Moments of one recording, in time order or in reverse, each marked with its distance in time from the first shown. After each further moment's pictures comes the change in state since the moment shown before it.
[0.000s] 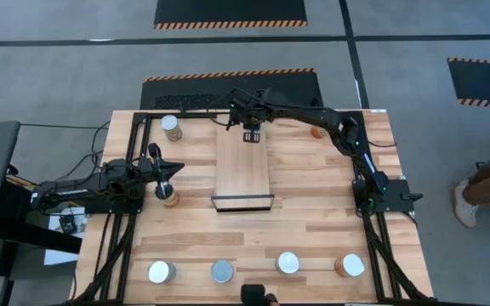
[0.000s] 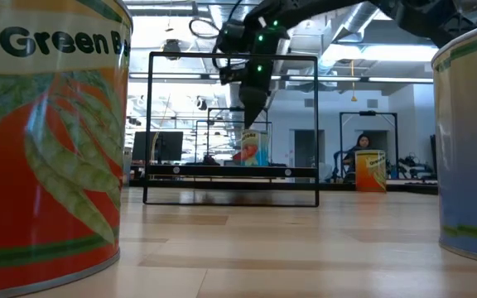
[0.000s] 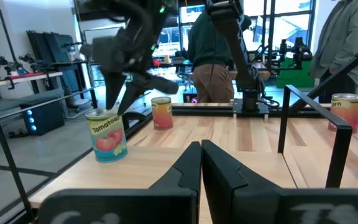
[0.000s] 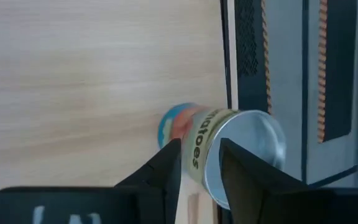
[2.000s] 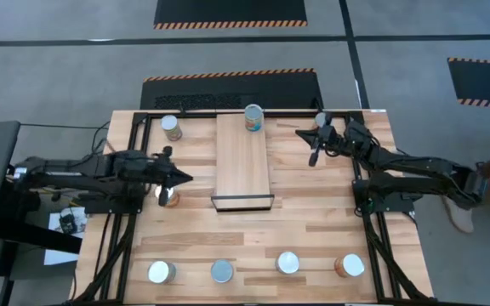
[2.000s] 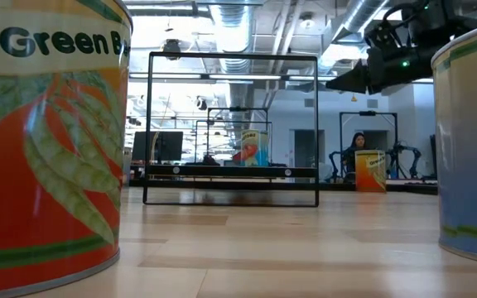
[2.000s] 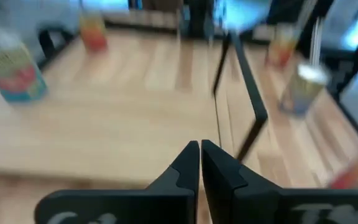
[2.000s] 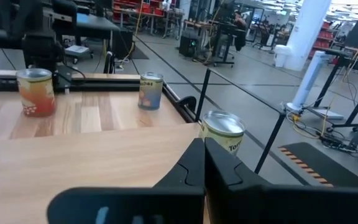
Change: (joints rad) left arm -0.135 0.605 0.519 -0.427 0.111 -0.190; right arm -0.175 -1.334 -1.873 1.607 -0.453 0.243
